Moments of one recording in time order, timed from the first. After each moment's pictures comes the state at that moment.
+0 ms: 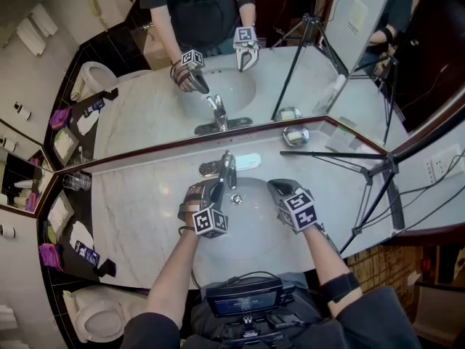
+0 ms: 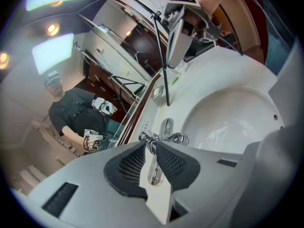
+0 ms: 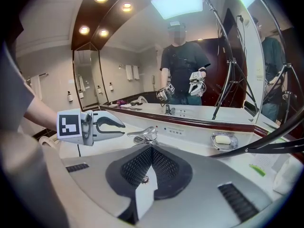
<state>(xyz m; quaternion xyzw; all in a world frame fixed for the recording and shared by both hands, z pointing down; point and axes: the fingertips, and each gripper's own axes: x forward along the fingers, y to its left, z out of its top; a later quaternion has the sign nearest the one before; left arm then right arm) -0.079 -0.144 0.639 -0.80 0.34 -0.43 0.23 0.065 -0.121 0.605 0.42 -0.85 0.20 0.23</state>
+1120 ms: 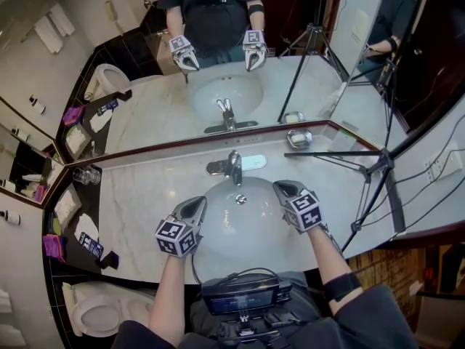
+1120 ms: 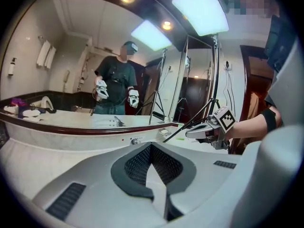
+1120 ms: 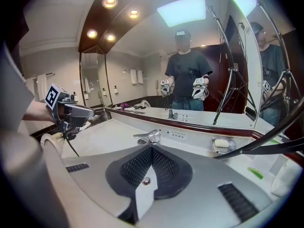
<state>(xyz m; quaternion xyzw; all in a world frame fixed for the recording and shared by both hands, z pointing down) -0.157 -0.061 0.541 -0.88 0.43 -0.13 -0.19 0.068 -0.099 0.589 0.42 -0.87 0.17 0.21</state>
